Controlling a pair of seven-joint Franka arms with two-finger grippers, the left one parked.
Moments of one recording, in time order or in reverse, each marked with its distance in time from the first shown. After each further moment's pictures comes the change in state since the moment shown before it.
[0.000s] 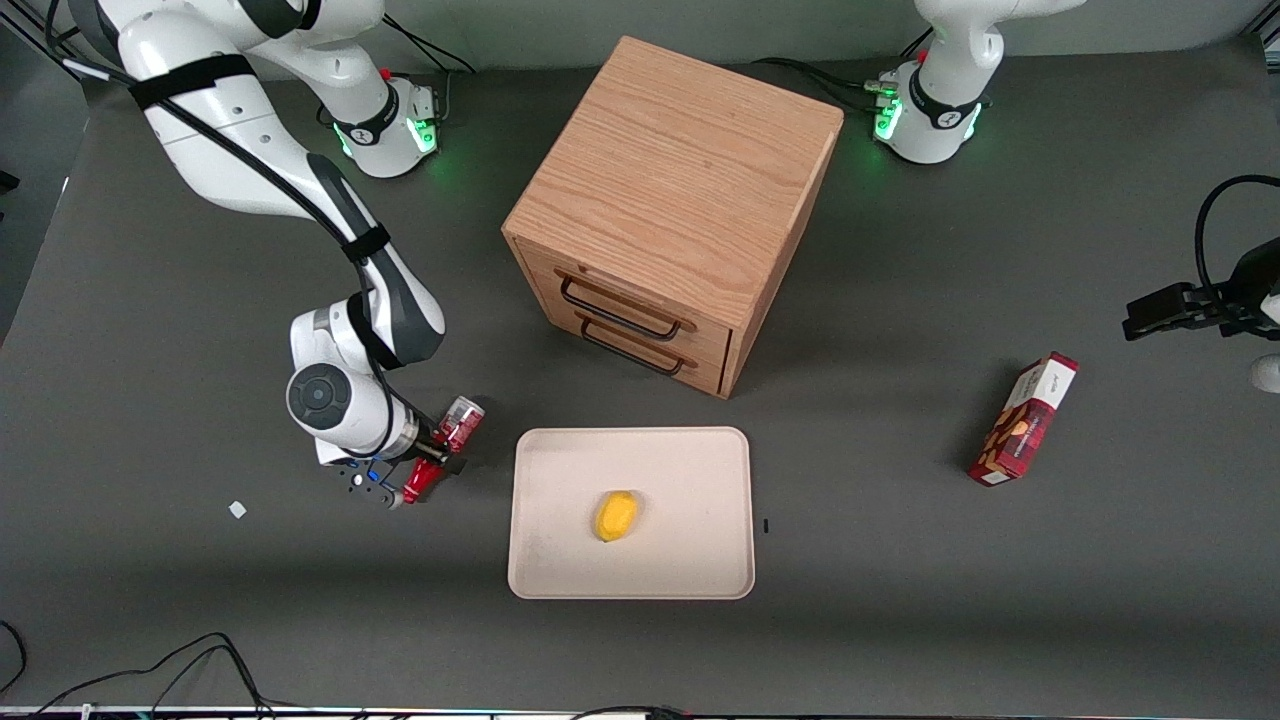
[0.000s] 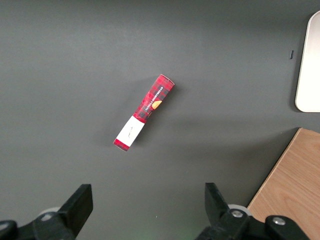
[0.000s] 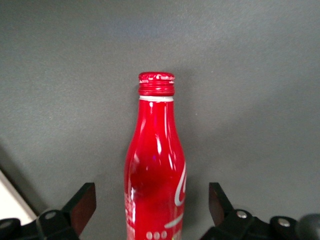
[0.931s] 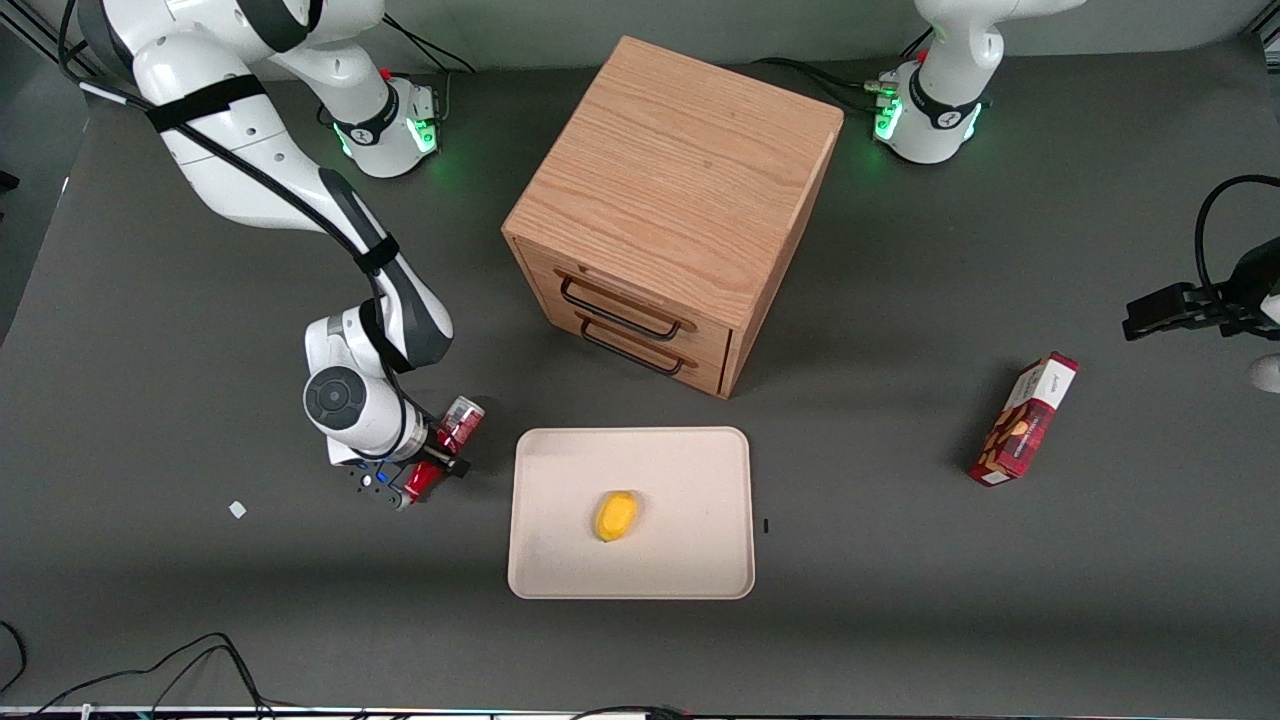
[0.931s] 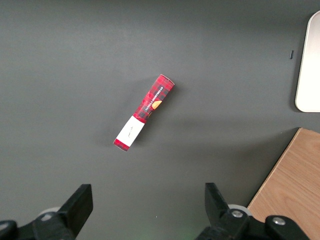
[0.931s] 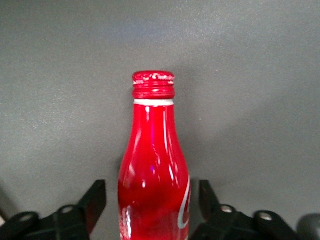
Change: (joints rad) arm 0.000 0.031 0.000 -0.017 -0.033 0.063 0.038
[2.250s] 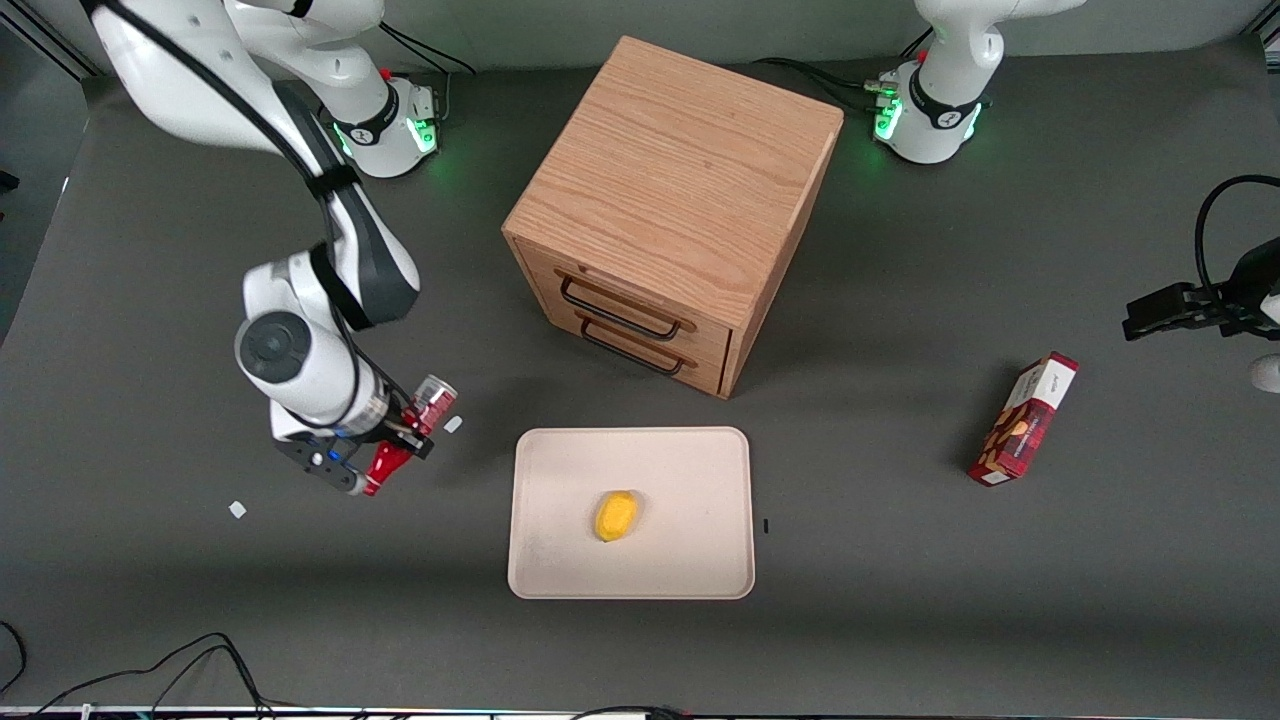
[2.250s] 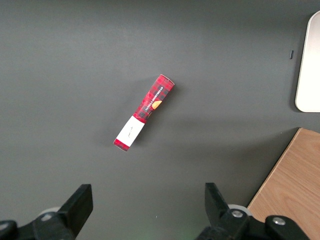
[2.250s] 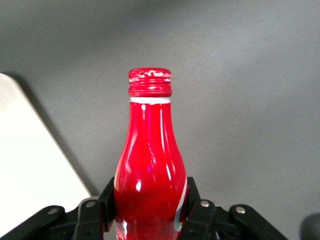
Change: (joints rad) arm 0.000 -0.298 0.015 -0.007 -0.004 -0.260 -0.005
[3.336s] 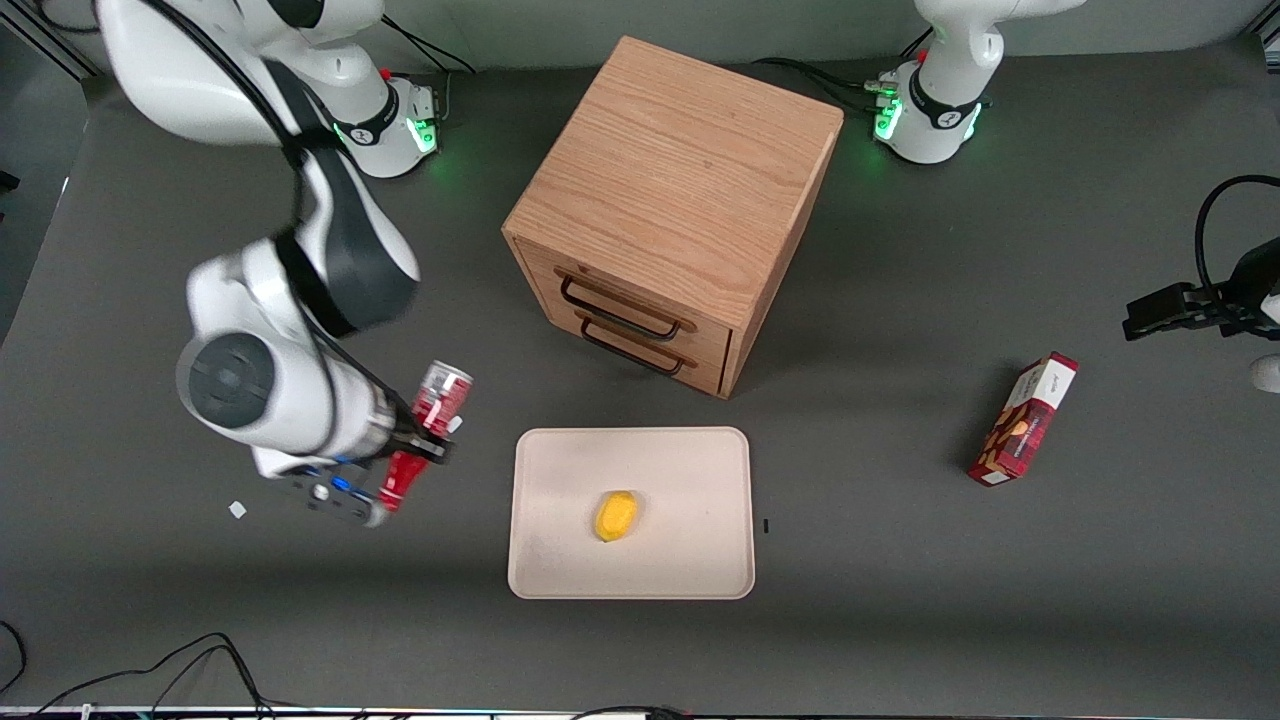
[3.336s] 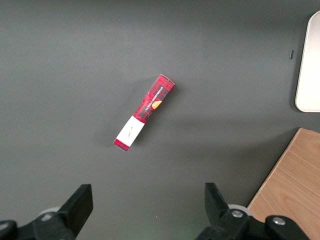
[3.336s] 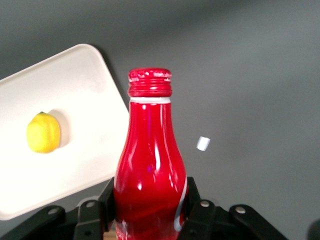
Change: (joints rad) arm 0.114 0.359 -0.004 0.726 0.087 -0.470 -0.104
